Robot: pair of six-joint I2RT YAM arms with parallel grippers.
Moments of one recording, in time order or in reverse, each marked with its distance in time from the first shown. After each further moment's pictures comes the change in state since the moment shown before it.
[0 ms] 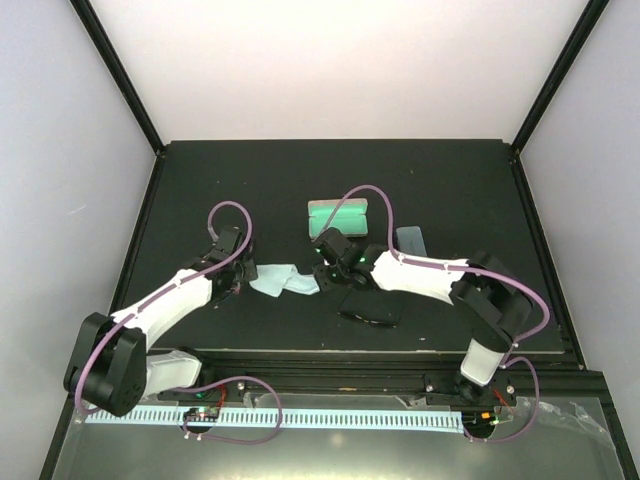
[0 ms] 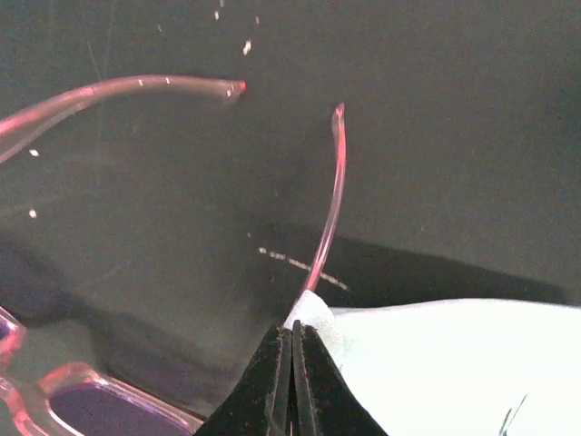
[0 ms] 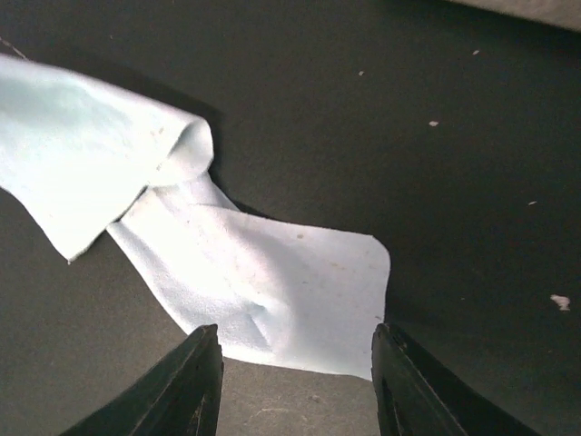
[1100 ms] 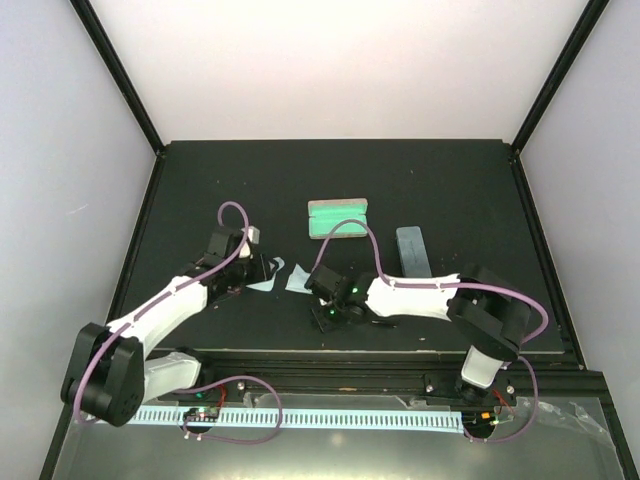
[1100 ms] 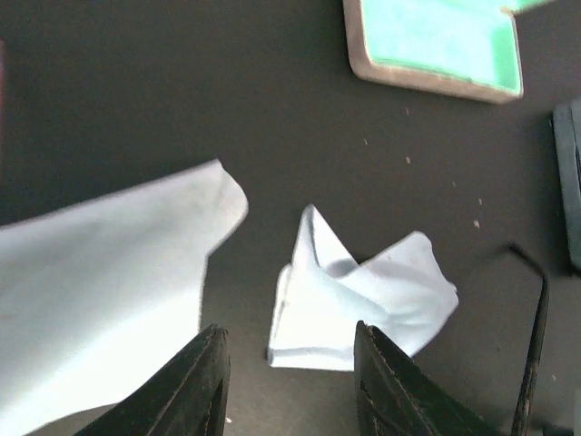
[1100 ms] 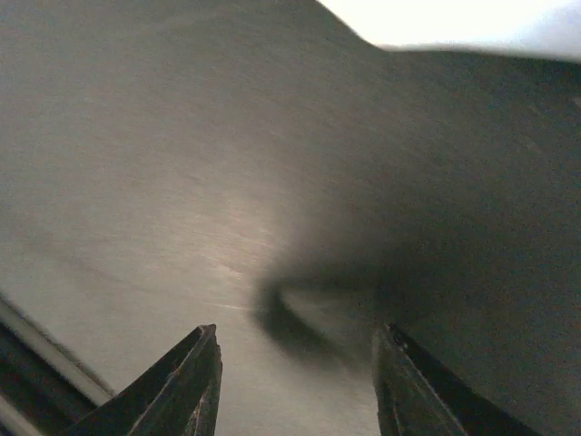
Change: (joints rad) left arm 0.039 -0.087 -0.034 0.141 0.454 0.026; right arm 0.180 -0.011 -0.088 -0.082 -0.136 0.072
